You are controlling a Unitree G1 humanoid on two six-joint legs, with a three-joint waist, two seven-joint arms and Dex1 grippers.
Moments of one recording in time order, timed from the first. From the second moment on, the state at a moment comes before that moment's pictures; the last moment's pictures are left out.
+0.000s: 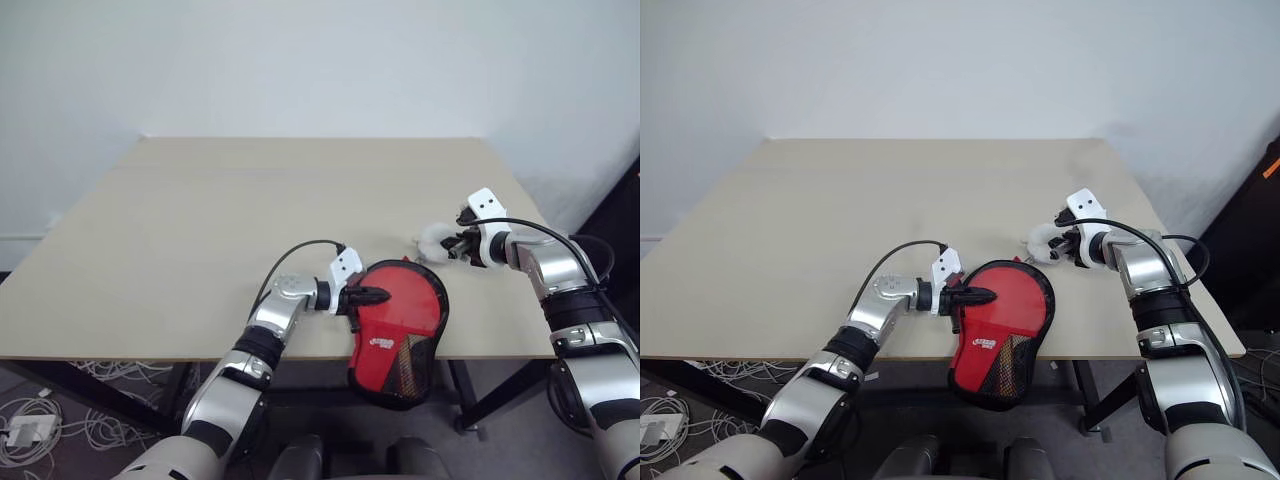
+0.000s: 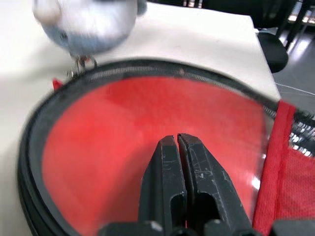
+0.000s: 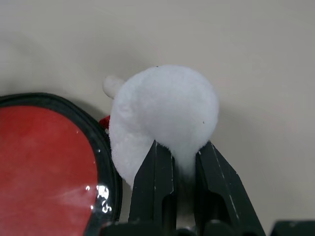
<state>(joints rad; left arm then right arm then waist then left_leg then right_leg) -0.70 0.14 -0.23 0.72 -0.09 0.08 -1.11 -0.78 -0.55 0.11 0.51 0.08 0.66 0.77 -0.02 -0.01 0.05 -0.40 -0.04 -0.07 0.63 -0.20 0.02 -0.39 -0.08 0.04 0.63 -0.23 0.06</state>
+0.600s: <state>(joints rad) -0.80 0.00 -0.22 0.95 -0.08 0.01 -1.03 -0.77 -0.53 0.11 0.50 0.08 0.69 0.74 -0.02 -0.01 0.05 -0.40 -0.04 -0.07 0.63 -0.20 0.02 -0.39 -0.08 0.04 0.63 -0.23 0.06</state>
